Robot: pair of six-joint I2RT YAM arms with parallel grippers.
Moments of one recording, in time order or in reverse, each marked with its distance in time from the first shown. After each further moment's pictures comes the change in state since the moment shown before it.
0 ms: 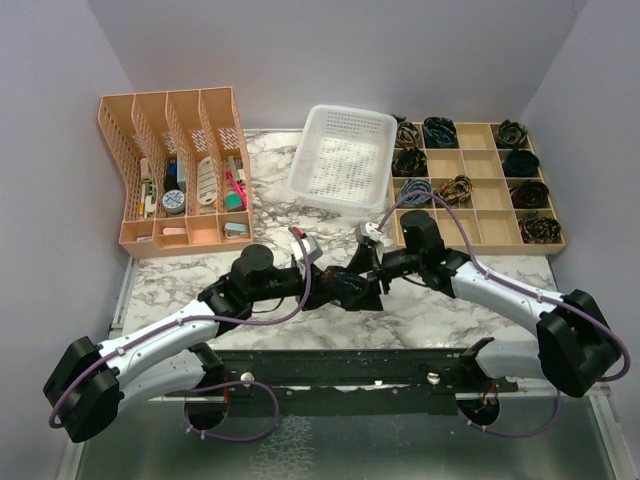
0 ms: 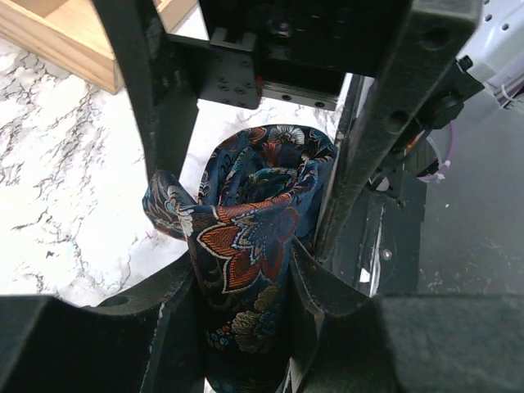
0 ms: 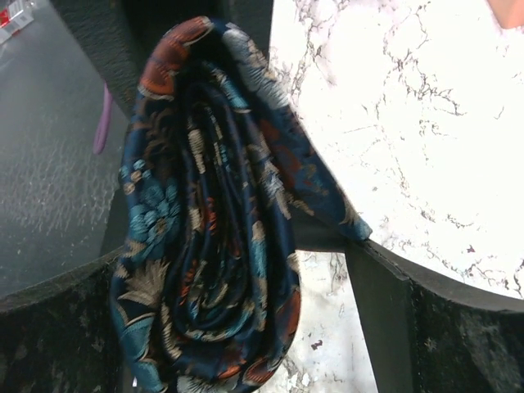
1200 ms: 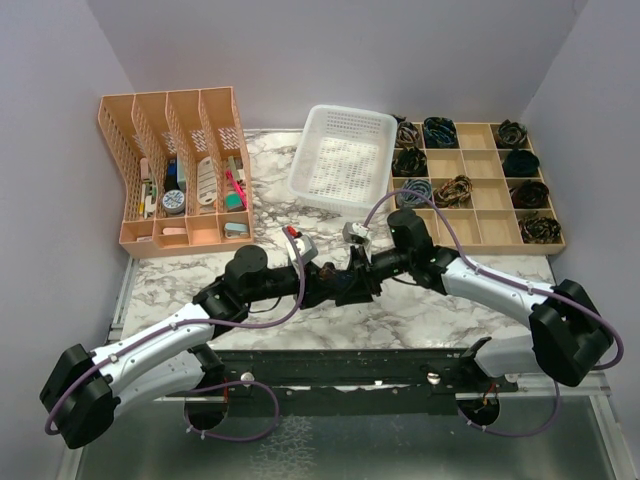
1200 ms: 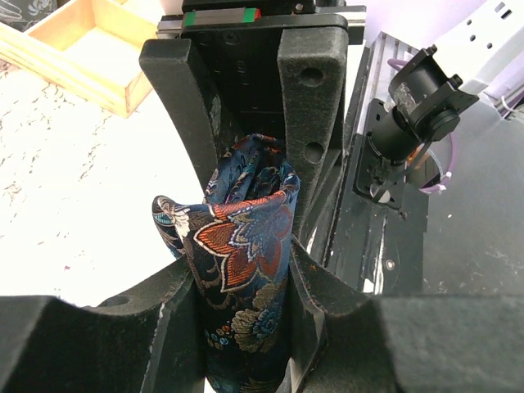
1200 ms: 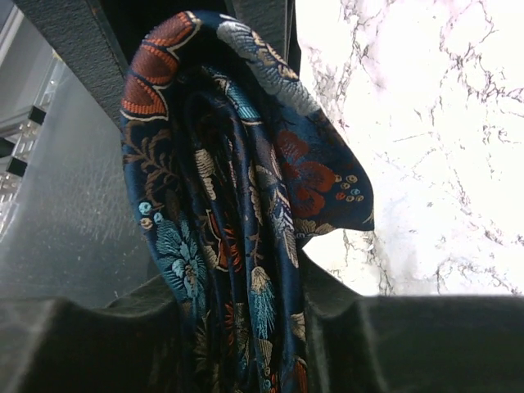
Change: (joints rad) left arm 0.005 -0.048 0.000 0.004 0.000 0.017; right arm 0.061 0.077 0.069 -0.009 -0.024 0.126
